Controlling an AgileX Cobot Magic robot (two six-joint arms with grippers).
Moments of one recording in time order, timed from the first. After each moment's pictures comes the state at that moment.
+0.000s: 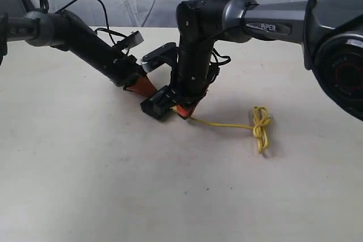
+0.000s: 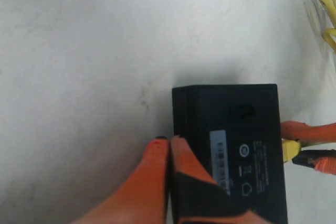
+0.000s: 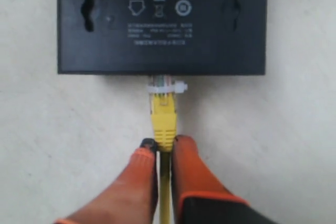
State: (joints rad) left arm -0.17 2.50 -1.83 -0.94 1.18 0.92; right arm 0.62 2.29 -1.76 0.12 1.06 -0.28
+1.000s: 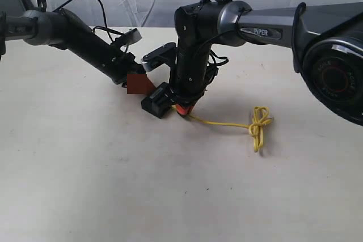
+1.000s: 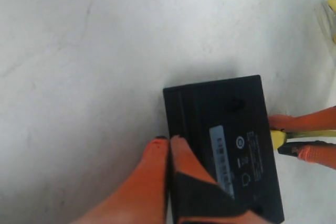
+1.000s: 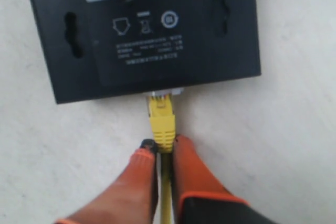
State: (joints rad) left arm -0.17 2.50 -1.84 -0.94 1.15 0.96; right arm 0.62 2.33 -1.81 0.10 1.02 -0.24
